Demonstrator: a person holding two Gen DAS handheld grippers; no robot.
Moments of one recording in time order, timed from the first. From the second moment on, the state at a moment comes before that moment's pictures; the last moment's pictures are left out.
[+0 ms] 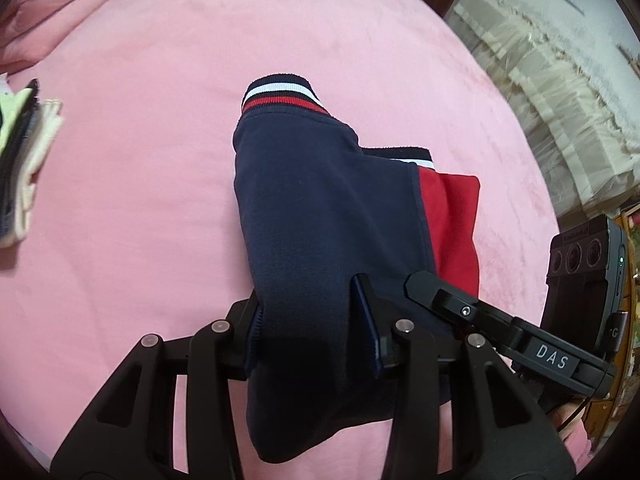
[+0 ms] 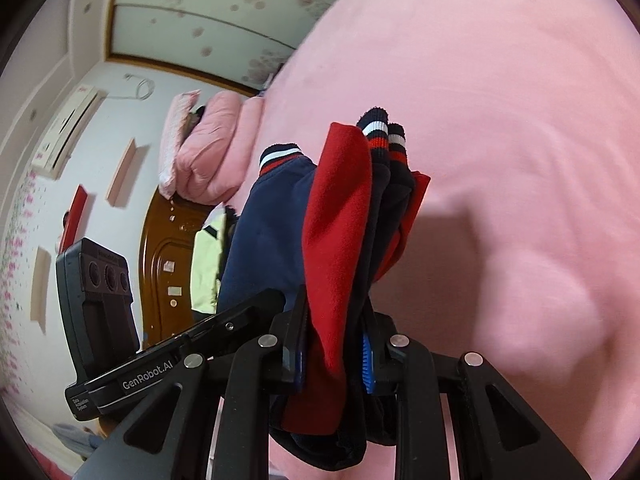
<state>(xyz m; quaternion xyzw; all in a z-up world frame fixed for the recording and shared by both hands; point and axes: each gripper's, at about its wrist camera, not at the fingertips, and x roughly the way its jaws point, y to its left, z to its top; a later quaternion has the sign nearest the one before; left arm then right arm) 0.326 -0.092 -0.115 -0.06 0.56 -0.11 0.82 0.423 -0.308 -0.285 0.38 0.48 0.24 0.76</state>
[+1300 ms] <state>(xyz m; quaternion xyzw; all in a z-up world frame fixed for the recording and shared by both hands) 0.441 0.519 -0.022 0.02 0.48 0.04 0.87 0.511 0.379 -0.156 0.35 0.42 0.33 0.77</state>
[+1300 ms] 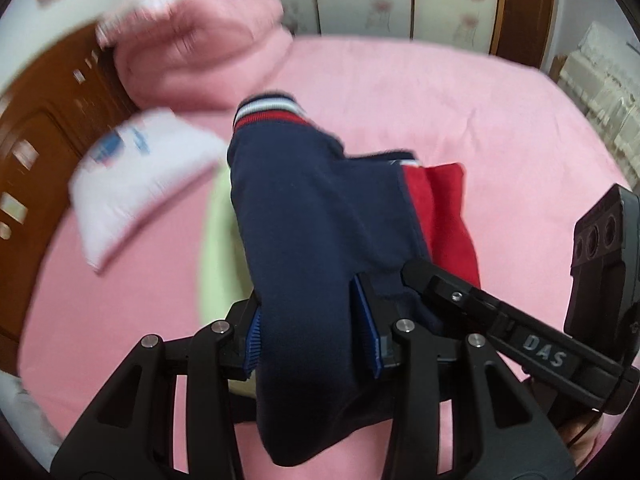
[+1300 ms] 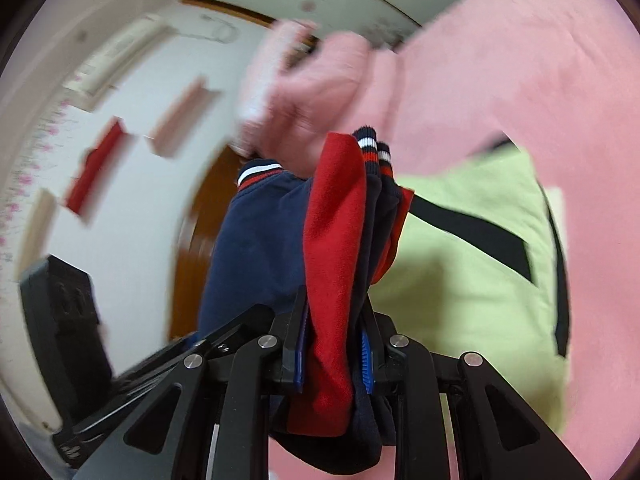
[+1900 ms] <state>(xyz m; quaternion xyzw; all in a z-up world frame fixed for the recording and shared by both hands) 0.415 0.514 -0.104 -0.08 0.49 0.03 0.87 0.539 0.370 -0.230 0.30 0.49 0.27 0.77</state>
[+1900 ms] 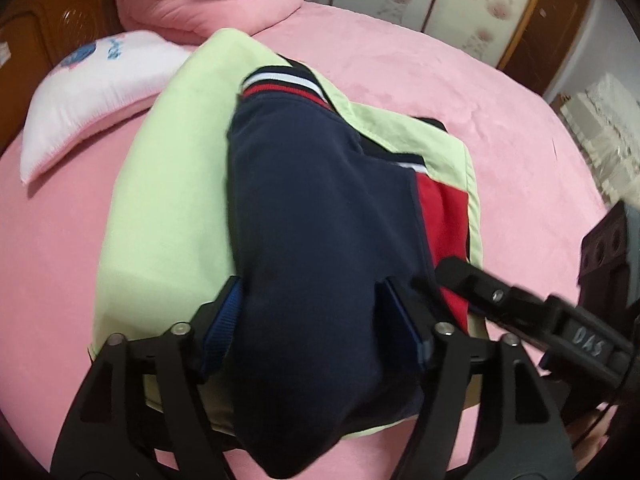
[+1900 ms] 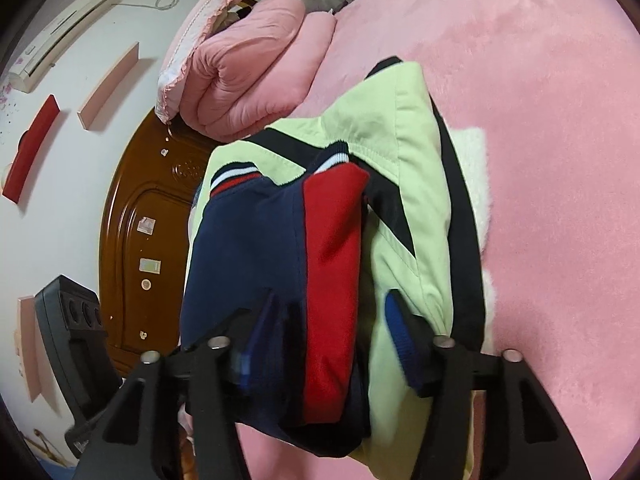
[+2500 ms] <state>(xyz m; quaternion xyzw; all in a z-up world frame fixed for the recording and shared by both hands) 0.311 0.436 -0.108 -0.05 0.46 0.16 0.87 0.410 0.224 -0.246 0.30 0.47 0.14 0.82</state>
